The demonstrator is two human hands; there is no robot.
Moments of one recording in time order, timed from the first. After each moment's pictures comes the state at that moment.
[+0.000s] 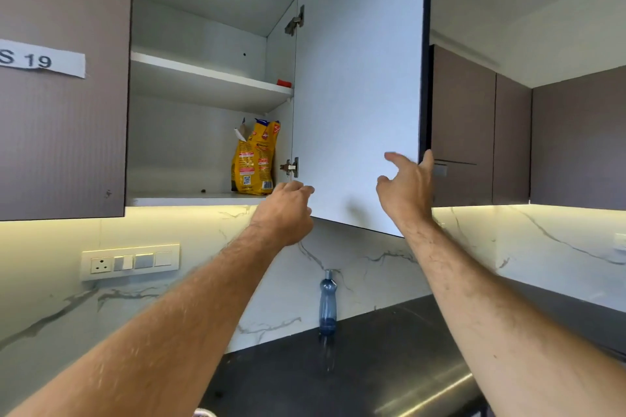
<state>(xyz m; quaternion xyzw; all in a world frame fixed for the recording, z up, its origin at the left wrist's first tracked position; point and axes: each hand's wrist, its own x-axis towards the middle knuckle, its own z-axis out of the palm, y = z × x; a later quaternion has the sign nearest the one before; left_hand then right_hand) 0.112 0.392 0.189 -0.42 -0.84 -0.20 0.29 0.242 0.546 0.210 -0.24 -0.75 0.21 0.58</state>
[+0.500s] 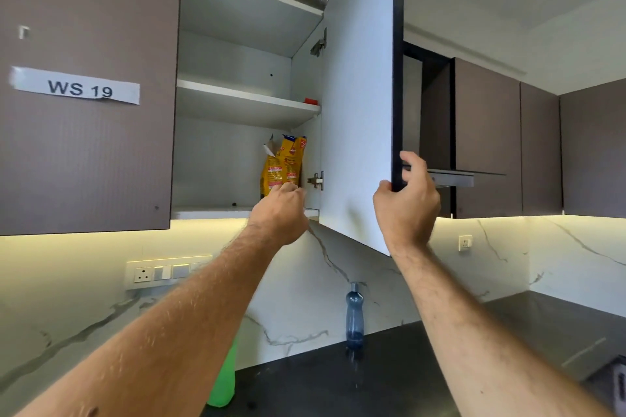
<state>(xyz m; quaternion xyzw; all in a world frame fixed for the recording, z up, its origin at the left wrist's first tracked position) 0.094 0.325 0.205 -0.37 -0.85 -0.18 0.33 0.221 0.467 0.196 -0.15 -0.60 0.26 0.74</state>
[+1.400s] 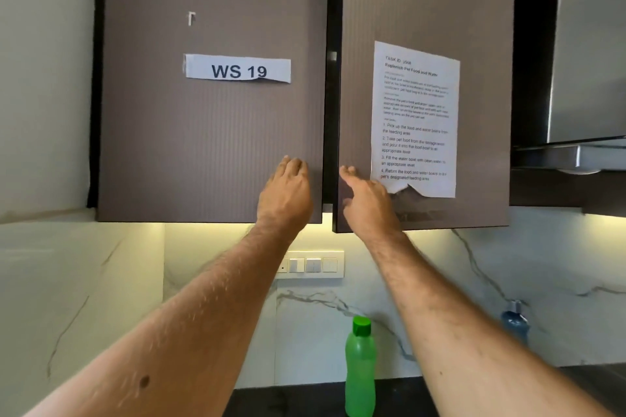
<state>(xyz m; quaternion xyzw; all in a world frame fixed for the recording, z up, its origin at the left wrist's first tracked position) -0.118 0.112 0.196 -0.19 -0.86 -0.14 0.44 -0.082 0.260 0.182 0.04 -0.86 0.19 0.47</state>
